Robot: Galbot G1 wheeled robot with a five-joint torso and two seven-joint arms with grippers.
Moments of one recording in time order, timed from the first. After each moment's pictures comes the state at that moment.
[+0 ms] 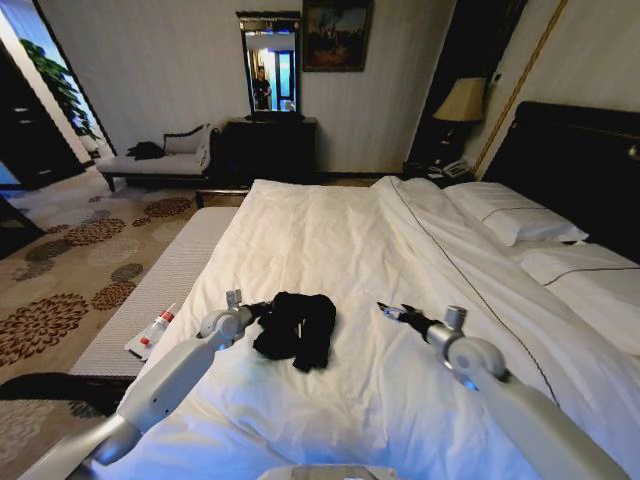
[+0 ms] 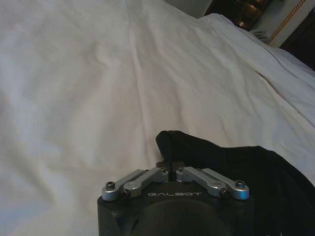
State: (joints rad) left arm 0.71 -0.97 0.09 -1.48 -1.19 0.44 -0.12; right arm -1.12 0.81 0.31 1.81 1.10 -0.39 0.10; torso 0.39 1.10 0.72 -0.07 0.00
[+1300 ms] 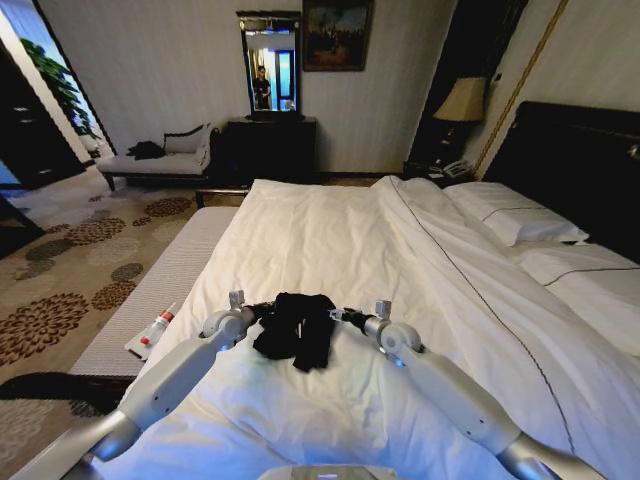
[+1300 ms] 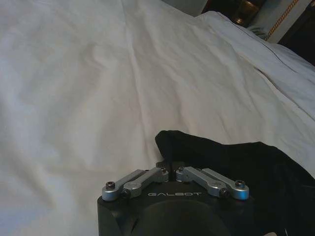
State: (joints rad) left arm 0.68 -0.95 0.14 -1.47 -1.19 0.42 -0.11; right arm -0.82 0.98 -0.08 1.55 1.11 -0.39 0.12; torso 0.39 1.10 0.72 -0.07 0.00
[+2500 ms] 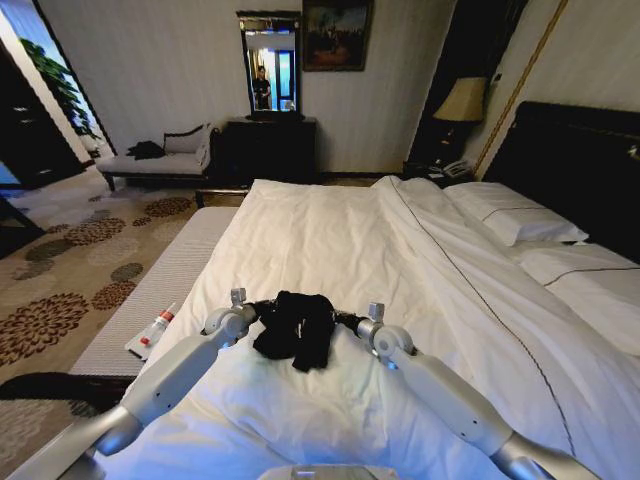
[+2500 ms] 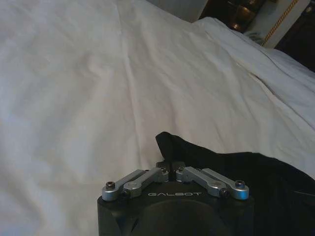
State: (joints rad) left arm 0.67 -0.95 0.14 -1.50 -1.19 0.41 -0.13; right arm -0.83 0.96 -0.10 1.65 1.14 -0.36 0.14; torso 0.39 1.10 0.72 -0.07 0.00
